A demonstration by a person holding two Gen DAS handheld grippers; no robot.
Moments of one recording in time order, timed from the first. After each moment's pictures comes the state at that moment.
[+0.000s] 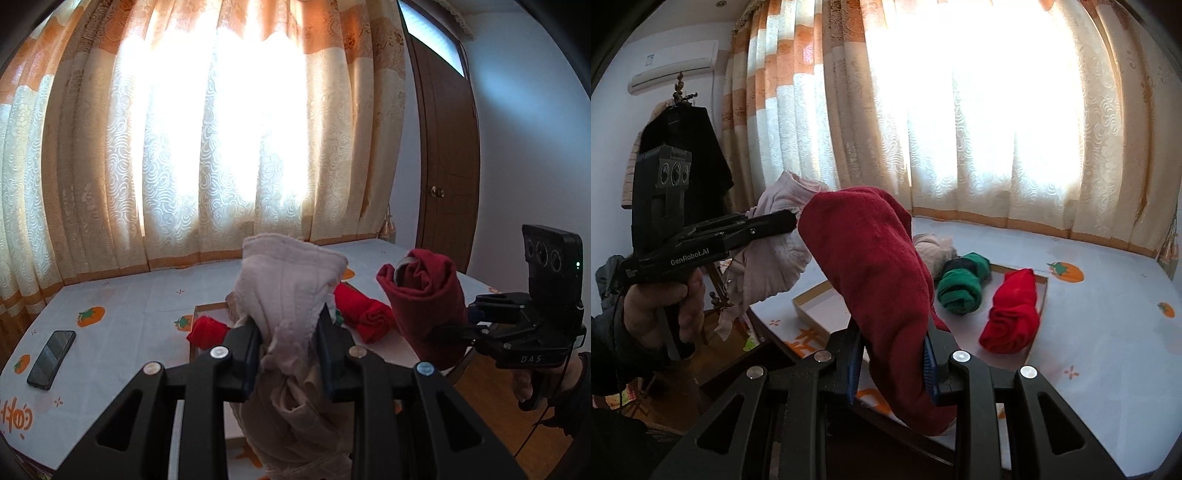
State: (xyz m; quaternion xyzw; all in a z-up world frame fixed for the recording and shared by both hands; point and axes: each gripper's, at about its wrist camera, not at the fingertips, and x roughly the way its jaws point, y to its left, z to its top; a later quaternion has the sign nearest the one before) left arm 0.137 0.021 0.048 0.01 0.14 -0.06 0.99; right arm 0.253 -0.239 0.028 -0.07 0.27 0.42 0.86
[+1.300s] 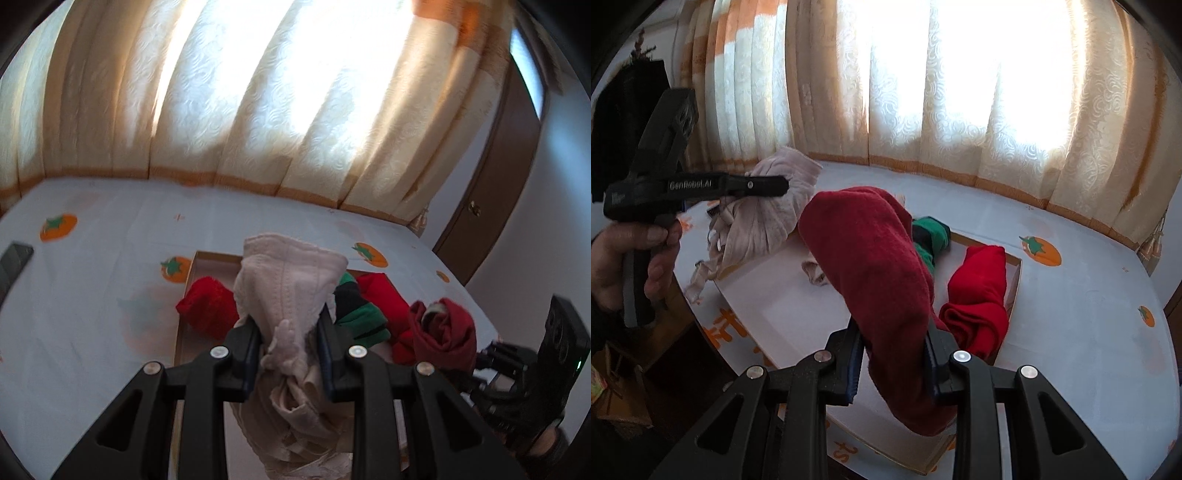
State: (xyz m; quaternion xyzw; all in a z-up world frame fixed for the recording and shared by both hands) left arm 0.251 0.083 0.019 -0.16 0.27 -0.05 0.95; right arm 0.317 -0.203 -0.002 -0.16 0.36 0.34 0.85
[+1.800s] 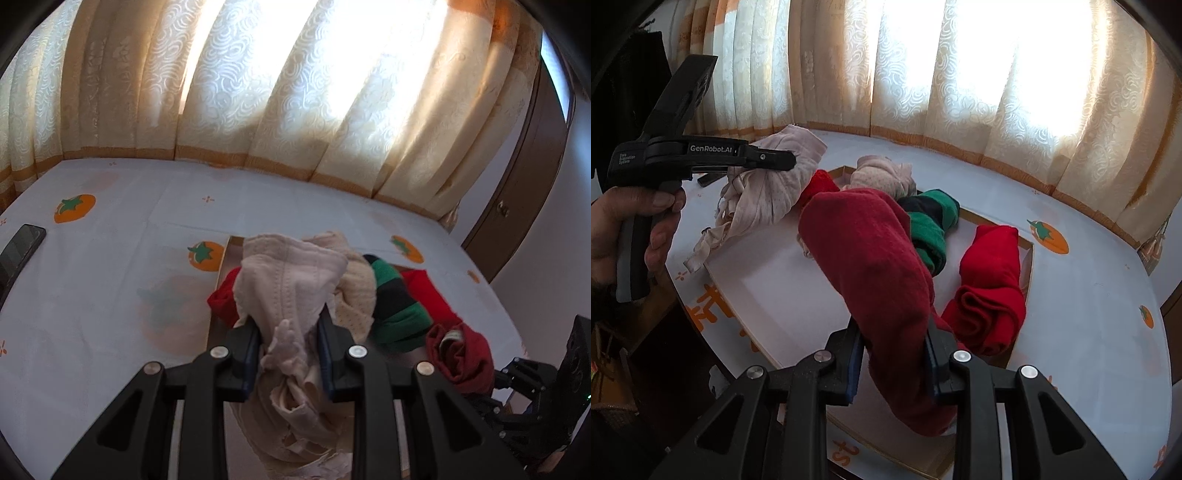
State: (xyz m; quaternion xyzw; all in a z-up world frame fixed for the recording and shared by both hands) left arm 0.271 0.099 0.001 -0.15 0.31 0.00 0.94; right arm 0.318 -0.183 -0.022 -0.20 0.39 0.33 0.84
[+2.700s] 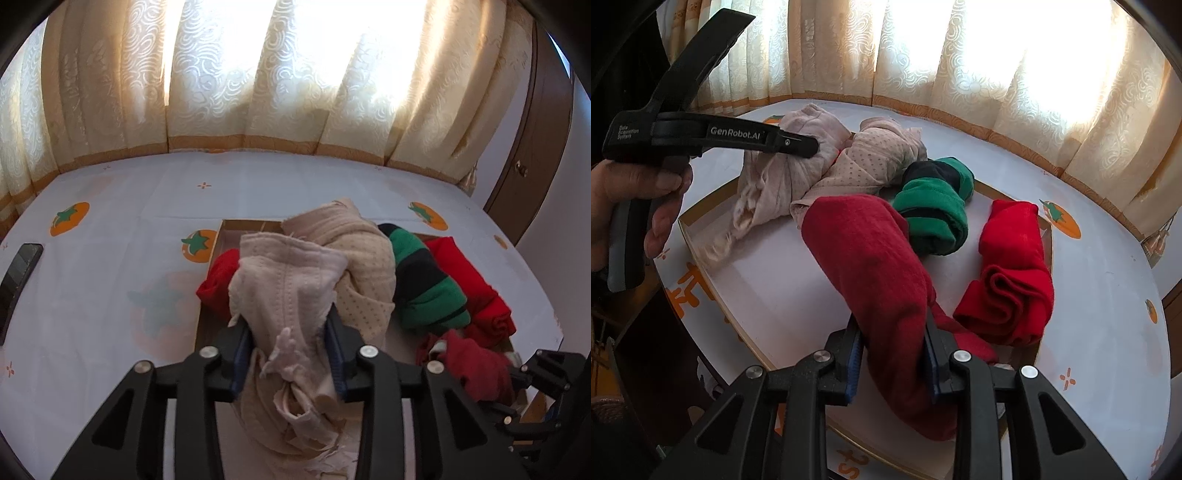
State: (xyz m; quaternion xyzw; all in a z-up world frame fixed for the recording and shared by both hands) left arm 0.296 0.078 -0.016 -0.09 0.34 0.03 0.93; right arm 0.323 -0.166 -0.049 -0.23 0.43 0.31 0.82
